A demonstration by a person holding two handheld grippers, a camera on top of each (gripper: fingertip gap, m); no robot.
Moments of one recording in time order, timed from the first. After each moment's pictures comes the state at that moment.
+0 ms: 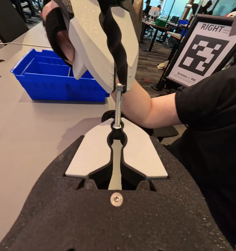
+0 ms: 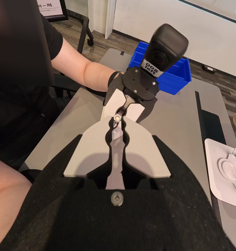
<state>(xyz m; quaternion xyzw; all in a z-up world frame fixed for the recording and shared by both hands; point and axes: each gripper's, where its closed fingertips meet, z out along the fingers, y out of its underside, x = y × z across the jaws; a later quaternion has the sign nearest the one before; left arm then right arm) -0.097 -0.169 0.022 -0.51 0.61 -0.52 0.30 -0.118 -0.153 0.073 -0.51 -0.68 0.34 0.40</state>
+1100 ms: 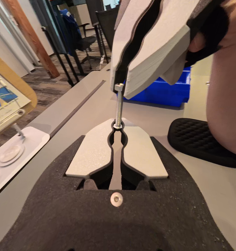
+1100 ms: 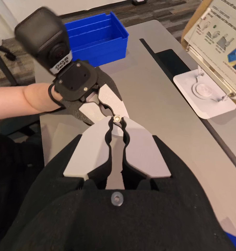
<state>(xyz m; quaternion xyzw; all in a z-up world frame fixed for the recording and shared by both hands) -0.100 -0.089 0.034 -0.61 0.51 -0.31 0.52 -0.121 -0.100 0.080 -0.76 -0.45 0.25 0.40</state>
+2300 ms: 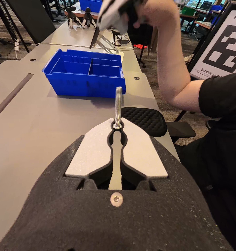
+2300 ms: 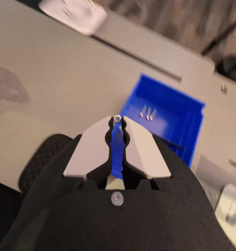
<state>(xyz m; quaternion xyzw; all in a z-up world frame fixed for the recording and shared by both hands) -0.107 -0.147 0.031 -0.55 0.60 -0.47 0.34 0.162 -0.133 0.055 -0.91 -0.16 0.01 0.39</state>
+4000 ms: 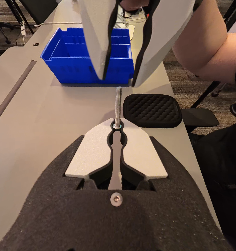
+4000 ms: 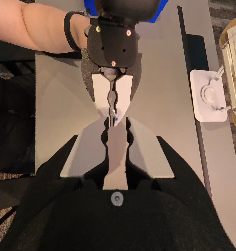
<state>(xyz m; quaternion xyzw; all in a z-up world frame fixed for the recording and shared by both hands) -0.092 -0.151 0.002 -0.57 0.64 -0.39 0.34 -0.102 -0.143 0.060 -0.70 -0.61 0.15 0.33</state>
